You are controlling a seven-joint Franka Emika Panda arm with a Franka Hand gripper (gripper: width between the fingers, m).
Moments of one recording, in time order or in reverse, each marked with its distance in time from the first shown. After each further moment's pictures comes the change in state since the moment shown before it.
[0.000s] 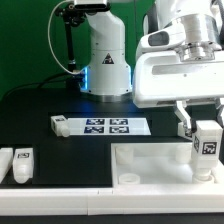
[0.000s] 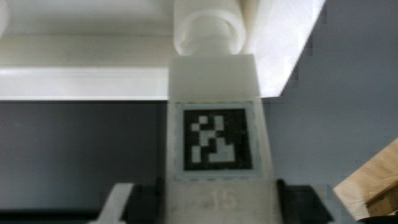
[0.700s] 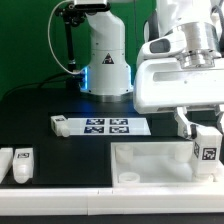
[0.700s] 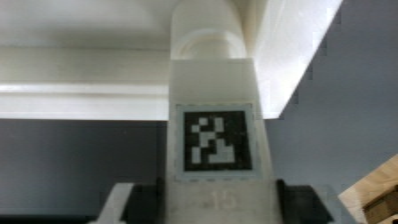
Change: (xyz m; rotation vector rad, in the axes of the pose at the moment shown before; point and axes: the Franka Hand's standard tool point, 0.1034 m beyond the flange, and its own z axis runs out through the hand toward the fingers) arm -0.009 0.000 0.005 -0.004 0.004 -0.016
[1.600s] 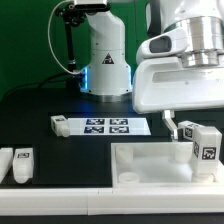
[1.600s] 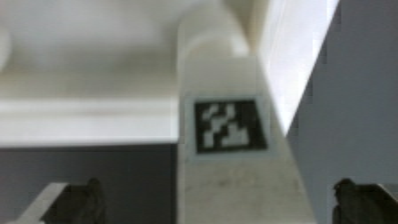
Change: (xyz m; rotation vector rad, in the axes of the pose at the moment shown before) arm 0.009 0.004 0.006 0.019 -0.254 0.053
